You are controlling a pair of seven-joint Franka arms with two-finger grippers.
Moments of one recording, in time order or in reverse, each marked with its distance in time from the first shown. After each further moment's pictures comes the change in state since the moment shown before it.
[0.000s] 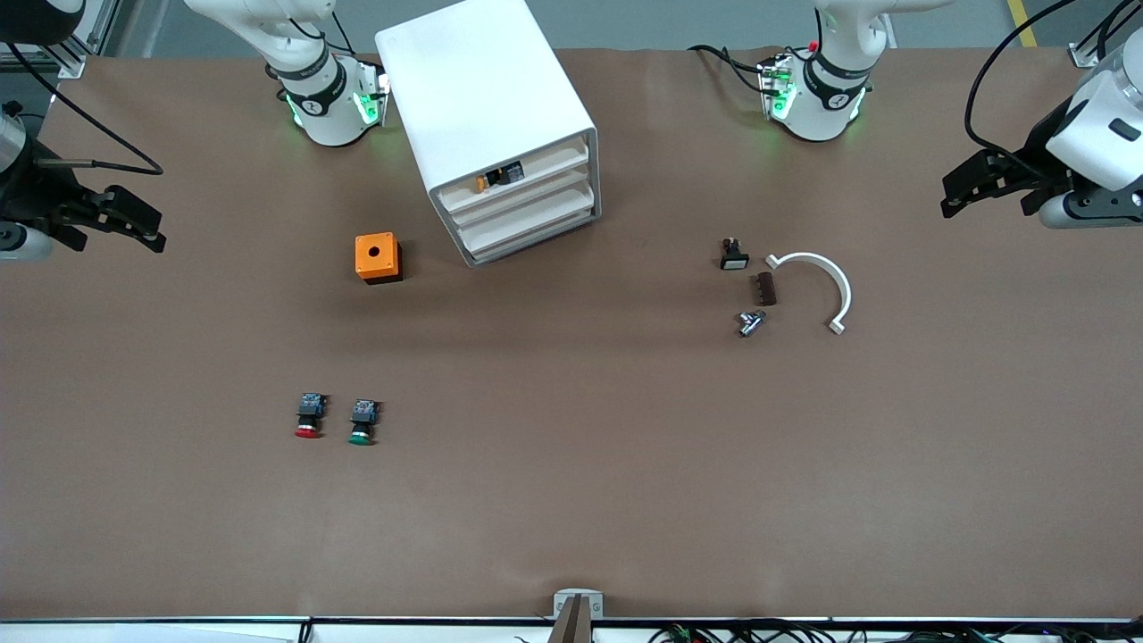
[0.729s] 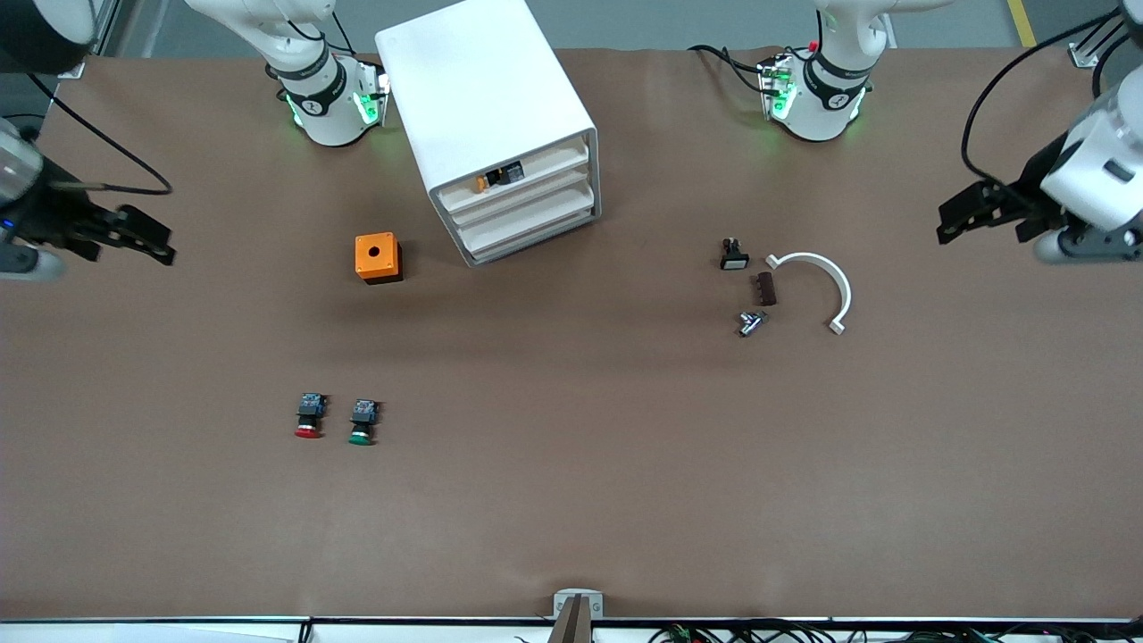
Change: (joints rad) left arm -0.003 0.122 -0.006 0.081 0.002 0.013 0.000; right arm -0.007 0.050 0.022 -0.034 0.029 0.049 0.052
